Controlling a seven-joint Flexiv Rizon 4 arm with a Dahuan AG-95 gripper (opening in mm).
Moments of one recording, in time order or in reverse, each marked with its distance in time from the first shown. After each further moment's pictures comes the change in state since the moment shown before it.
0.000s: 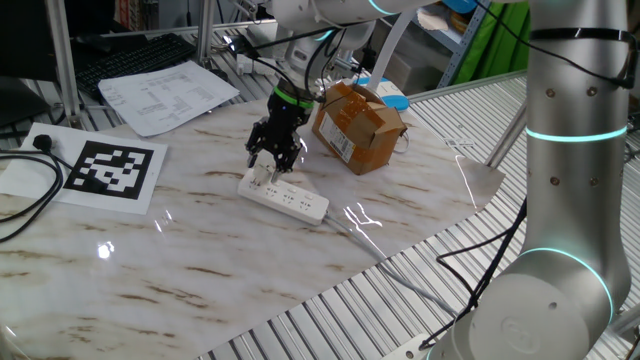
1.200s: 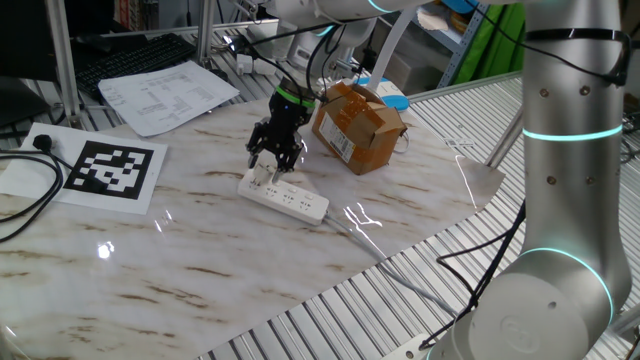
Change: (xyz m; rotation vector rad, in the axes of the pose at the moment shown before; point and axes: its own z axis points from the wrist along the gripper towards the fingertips) arm -0.002 0.000 0.000 0.014 0.049 -0.038
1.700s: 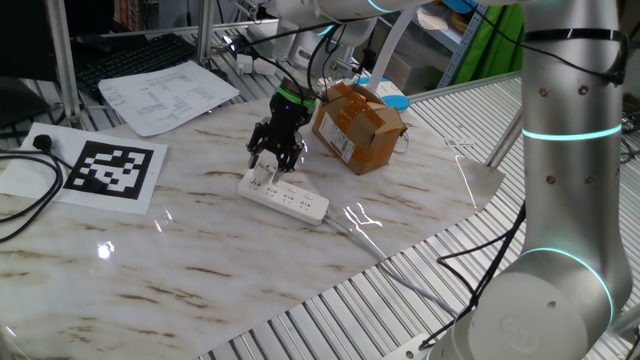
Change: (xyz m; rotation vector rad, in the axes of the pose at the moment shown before) arm 0.000 -0.002 0.000 -0.008 0.011 -0.005
